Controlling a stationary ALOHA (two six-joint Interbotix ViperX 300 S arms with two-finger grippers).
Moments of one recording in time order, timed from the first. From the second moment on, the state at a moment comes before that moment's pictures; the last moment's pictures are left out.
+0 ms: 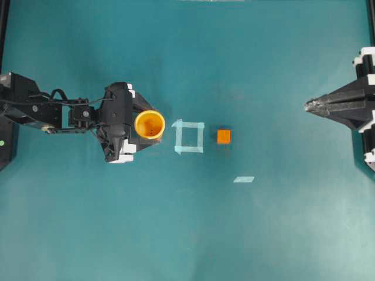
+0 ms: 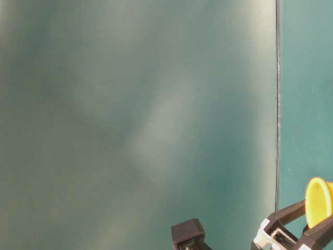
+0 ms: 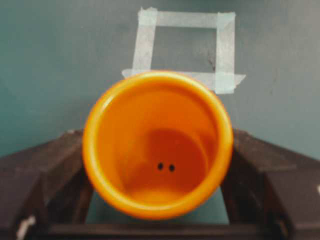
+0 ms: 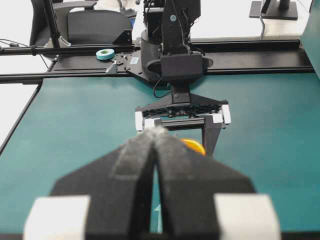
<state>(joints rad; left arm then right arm) 0.08 0.13 0.98 0.02 -0.64 0.05 0.00 -0.95 1.12 0.00 -0.20 0.05</state>
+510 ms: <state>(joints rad) 0.06 0.05 0.95 0.02 -0.57 0.07 0.00 -0.95 1.12 0.00 -0.20 0.05</state>
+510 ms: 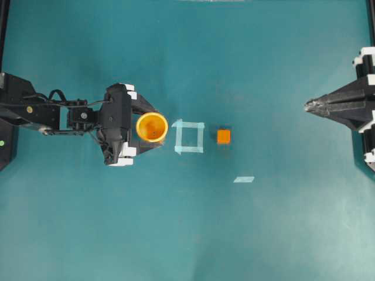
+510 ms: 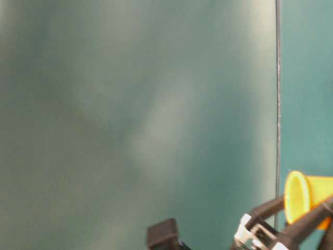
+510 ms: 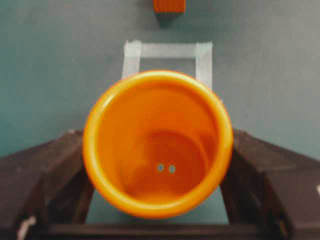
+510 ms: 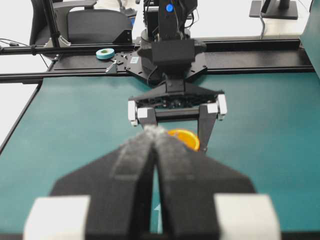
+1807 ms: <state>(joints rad) 0.05 0.38 0.25 0.03 -0.30 0.07 0.00 -0.96 1.11 0.00 -0.20 0.04</state>
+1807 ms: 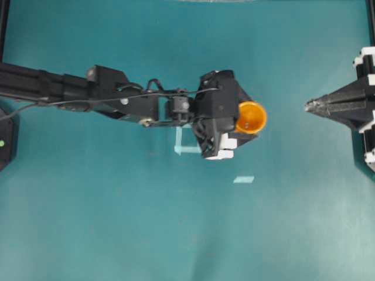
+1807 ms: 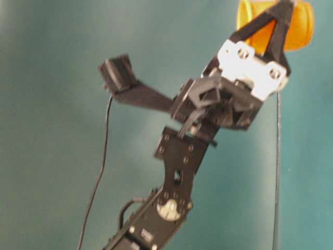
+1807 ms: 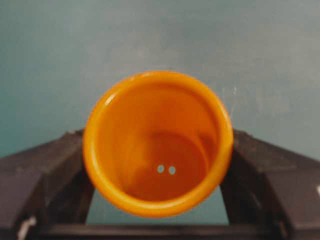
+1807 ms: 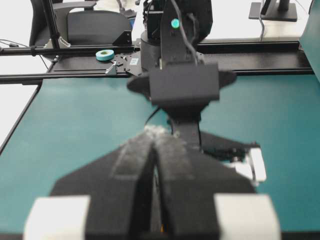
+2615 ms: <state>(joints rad) 0.03 0.61 -0.13 0.03 -0.12 0.07 0.00 -0.96 1.11 0.00 -0.20 0.04</state>
